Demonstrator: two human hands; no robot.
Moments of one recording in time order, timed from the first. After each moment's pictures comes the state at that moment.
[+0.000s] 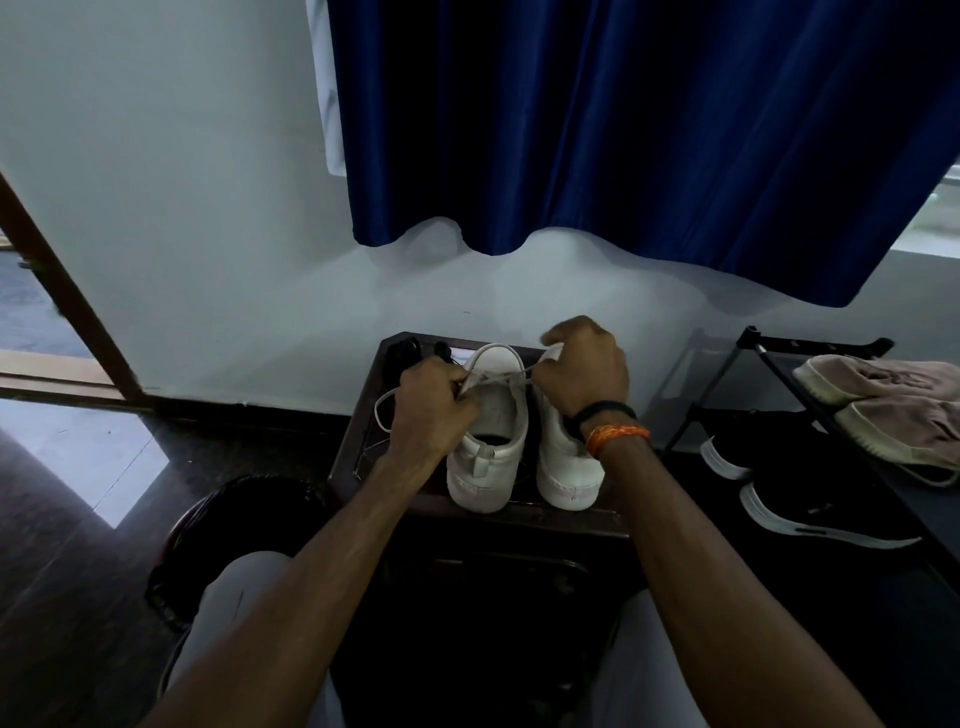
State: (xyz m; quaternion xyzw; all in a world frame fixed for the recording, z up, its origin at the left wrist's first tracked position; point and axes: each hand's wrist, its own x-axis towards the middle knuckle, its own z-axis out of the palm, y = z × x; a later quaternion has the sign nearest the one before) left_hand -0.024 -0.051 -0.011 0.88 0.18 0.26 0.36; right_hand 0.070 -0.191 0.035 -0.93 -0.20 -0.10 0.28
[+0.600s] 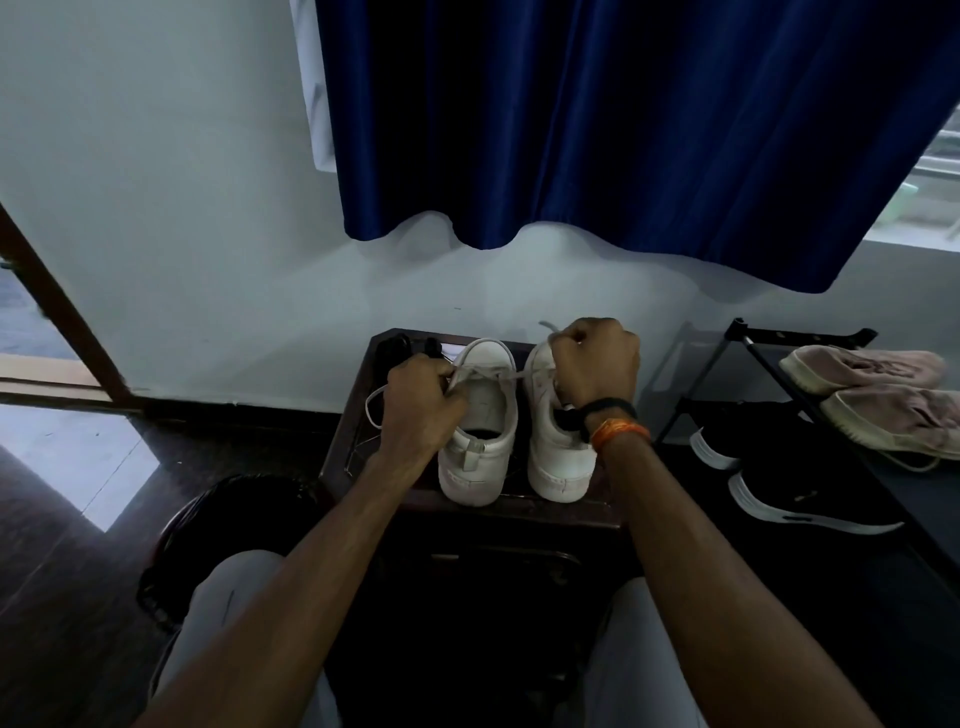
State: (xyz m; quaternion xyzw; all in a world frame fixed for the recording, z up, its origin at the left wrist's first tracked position) left_hand -0.021 -0.050 -0.017 0.87 0.18 0.29 0.36; right_hand 0.066 -0.200 0.041 -0.90 -0.10 -0.13 0.40
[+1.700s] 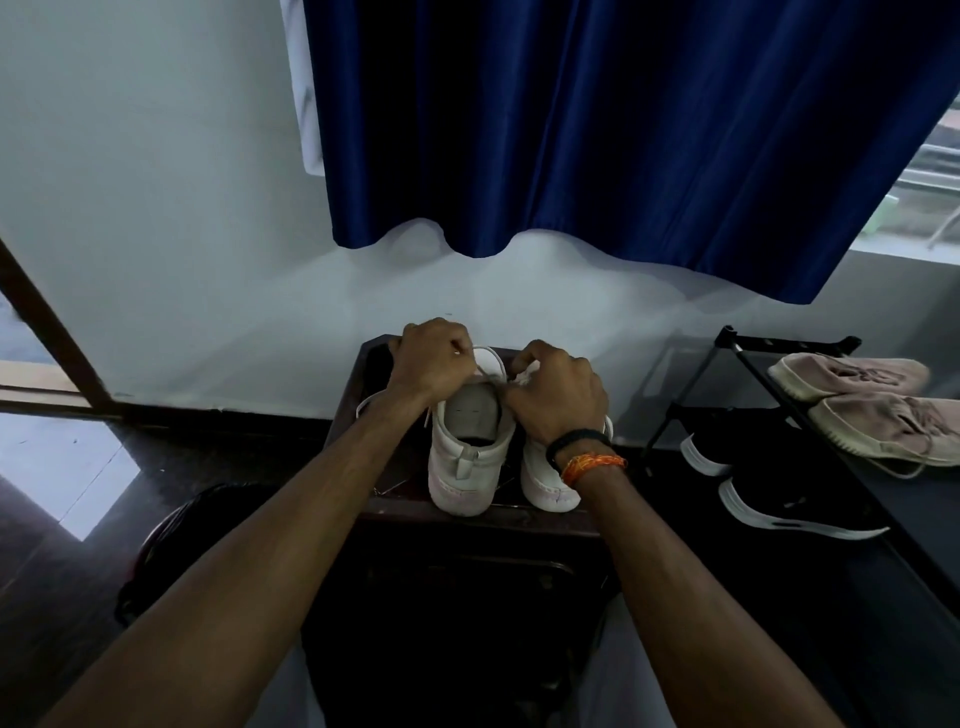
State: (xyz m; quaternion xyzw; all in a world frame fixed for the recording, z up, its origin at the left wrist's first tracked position) left_hand 0.026 -0.030 0.011 0.91 0.14 0.15 0.35; right_hand 0.044 -0.189 0.028 -0.95 -0.17 -0.08 0.25
